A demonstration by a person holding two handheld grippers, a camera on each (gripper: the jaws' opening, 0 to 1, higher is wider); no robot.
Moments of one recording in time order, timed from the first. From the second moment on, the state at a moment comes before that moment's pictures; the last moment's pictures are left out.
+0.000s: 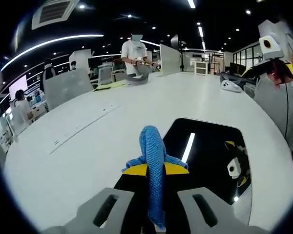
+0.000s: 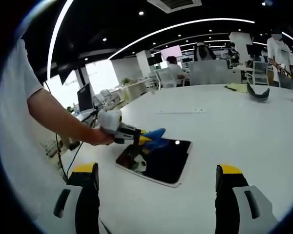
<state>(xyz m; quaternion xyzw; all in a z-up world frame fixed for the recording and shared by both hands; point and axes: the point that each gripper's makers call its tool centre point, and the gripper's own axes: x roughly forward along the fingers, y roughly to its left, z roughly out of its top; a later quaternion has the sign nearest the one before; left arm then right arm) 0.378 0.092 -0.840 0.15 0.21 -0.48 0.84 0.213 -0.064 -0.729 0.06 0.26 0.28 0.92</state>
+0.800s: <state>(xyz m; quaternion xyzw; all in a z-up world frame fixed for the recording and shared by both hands) 0.392 0.099 -0.841 0.15 0.22 -0.45 0.85 0.214 -0.058 -0.737 0.06 0.28 0.29 0.92</state>
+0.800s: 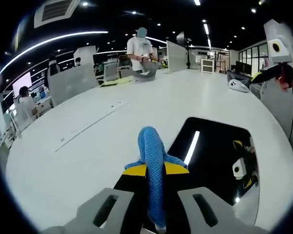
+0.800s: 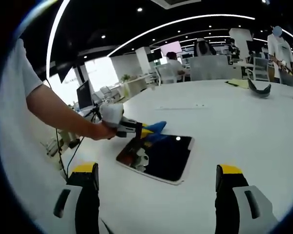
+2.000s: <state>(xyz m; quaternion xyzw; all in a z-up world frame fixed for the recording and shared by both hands) 0.383 0.104 -0.841 0.15 0.24 -0.41 0.87 0.212 -0.056 -0.727 0.06 0.26 0.30 0.92</state>
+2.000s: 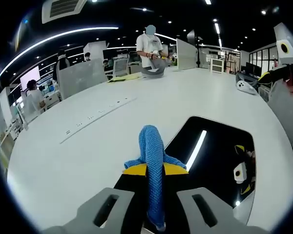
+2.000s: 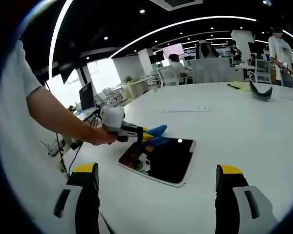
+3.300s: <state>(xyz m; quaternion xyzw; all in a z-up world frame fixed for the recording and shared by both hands) 0.345 0.115 -0.842 0.14 0.24 -0.41 0.87 0.210 -0.056 -0.723 0.06 0.25 0.30 0.92</state>
